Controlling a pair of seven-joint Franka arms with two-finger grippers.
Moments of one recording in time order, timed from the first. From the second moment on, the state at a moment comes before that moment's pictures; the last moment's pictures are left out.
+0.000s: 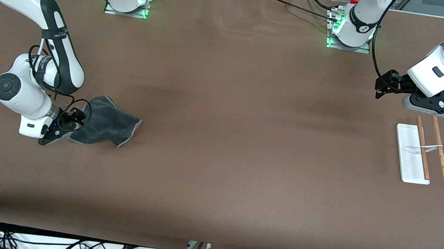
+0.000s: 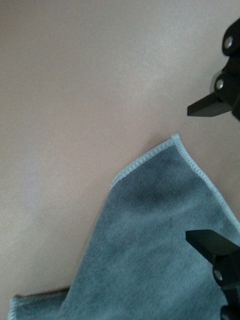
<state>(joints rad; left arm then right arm) 0.01 -0.03 -0.17 -1.71 0.02 1.63 -0.06 -0.06 0.59 0.01 -1.86 -0.06 2.50 -0.75</state>
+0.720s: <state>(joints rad) 0.01 -0.01 -0.17 -1.71 0.02 1.62 -0.06 -0.08 0.66 0.01 -1.86 0.12 2.59 -0.98</state>
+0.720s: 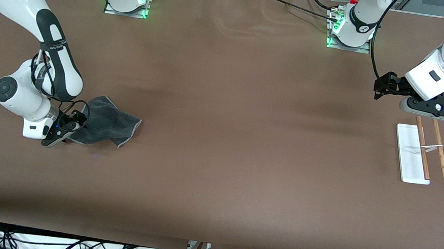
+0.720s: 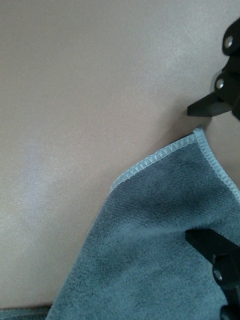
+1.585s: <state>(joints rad) 0.01 -0.01 -0.17 -1.71 0.02 1.60 -0.06 -0.08 0.66 0.03 -1.83 0.12 2.53 -0.98</state>
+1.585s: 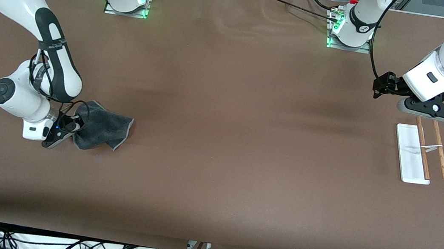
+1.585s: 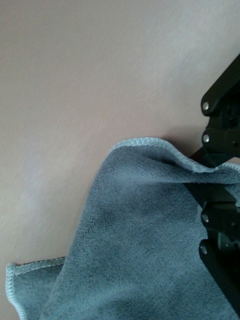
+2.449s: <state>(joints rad) 0.01 -0.01 -0.17 -1.71 0.02 1.59 -0.06 -0.08 0.52 0.32 -1.62 0.14 2.13 -0.92</state>
